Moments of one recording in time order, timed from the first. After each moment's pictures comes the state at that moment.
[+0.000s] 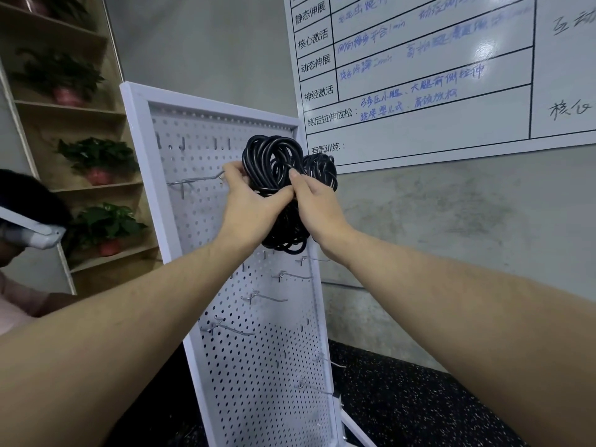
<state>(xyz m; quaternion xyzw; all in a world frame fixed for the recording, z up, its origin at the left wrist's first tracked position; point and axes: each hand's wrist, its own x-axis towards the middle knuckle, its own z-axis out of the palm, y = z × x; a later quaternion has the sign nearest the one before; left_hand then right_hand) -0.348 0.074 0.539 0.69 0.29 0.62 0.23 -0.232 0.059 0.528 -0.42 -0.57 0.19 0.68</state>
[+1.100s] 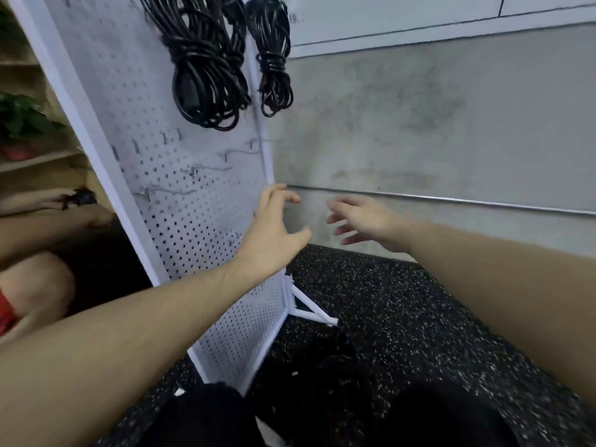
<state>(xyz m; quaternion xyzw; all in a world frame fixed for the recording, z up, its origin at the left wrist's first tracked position) -0.318 0.008 0.317 0.85 0.33 0.35 0.24 -0.117 -0.027 0.319 -0.68 -0.49 0.34 0.44</state>
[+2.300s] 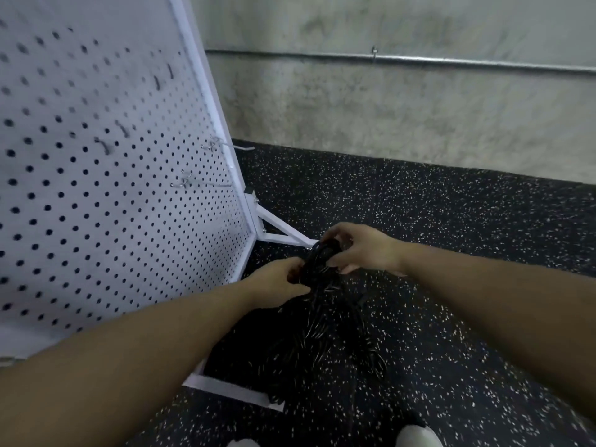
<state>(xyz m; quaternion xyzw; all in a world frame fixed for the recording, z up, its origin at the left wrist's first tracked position) -0.259 0.117 0.007 0.83 0.35 -0.11 0.41 -0.060 0.018 0.046 -0.70 -0.45 0.49 0.27</state>
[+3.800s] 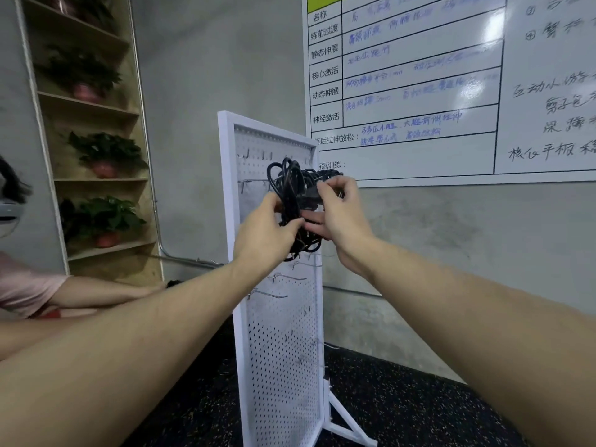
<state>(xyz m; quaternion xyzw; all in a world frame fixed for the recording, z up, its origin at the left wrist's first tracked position) -0.431 -0.028 0.514 0.76 0.38 0.52 0.09 -0.302 -0.058 0.529 -0.38 -0.48 0.28 0.74</state>
